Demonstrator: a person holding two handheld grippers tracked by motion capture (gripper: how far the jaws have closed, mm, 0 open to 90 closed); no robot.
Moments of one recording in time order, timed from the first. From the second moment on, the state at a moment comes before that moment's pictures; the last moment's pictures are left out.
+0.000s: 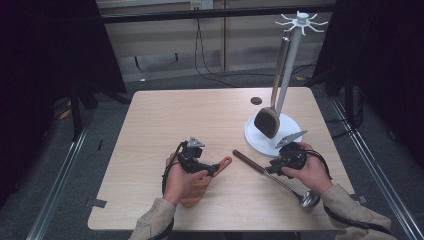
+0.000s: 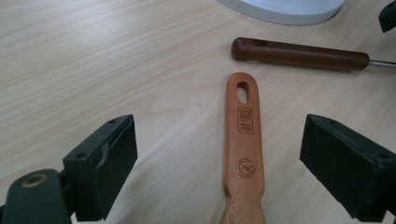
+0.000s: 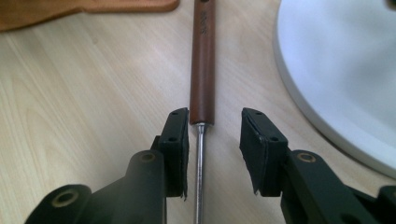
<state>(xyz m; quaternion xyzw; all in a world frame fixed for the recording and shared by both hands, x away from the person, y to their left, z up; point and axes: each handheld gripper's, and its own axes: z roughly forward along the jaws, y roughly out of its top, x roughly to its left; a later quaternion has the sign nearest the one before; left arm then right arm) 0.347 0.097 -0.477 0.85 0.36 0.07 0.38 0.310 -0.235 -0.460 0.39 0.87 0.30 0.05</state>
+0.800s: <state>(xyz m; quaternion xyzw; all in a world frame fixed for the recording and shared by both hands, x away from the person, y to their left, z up) 0.346 0.098 -0.477 0.85 0.36 0.07 0.38 0.306 -0.225 -0.464 0.37 0.89 0.25 0.03</state>
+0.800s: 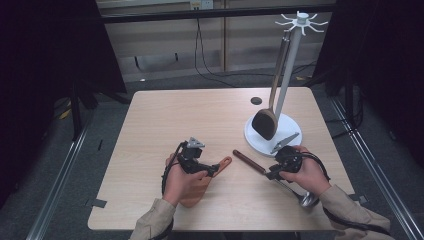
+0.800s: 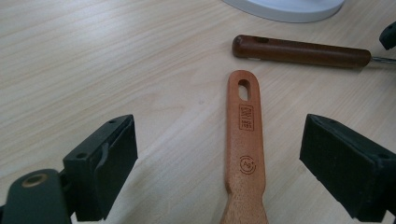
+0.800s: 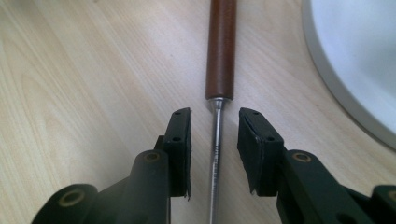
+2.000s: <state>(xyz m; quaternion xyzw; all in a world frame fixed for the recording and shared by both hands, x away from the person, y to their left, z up) 0.346 0.098 -0.473 0.85 0.36 0.07 0.39 0.304 -0.209 -0.473 0.36 0.92 0.18 0.05</state>
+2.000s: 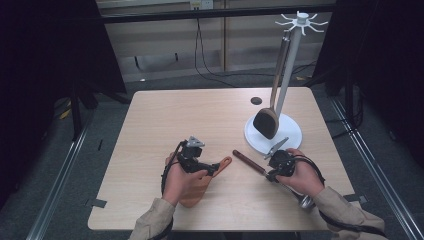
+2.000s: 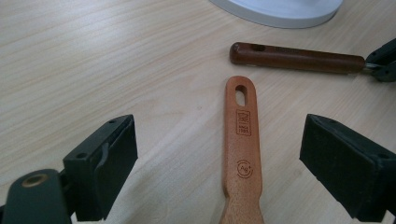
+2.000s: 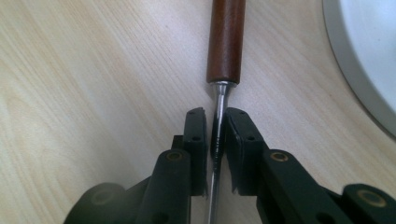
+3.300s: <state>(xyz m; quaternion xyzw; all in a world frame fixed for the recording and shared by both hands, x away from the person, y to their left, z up) 0.348 0.098 -0.471 0.85 0.36 0.07 0.39 0.299 -0.239 -0.435 0.44 0.79 0.40 0.15</state>
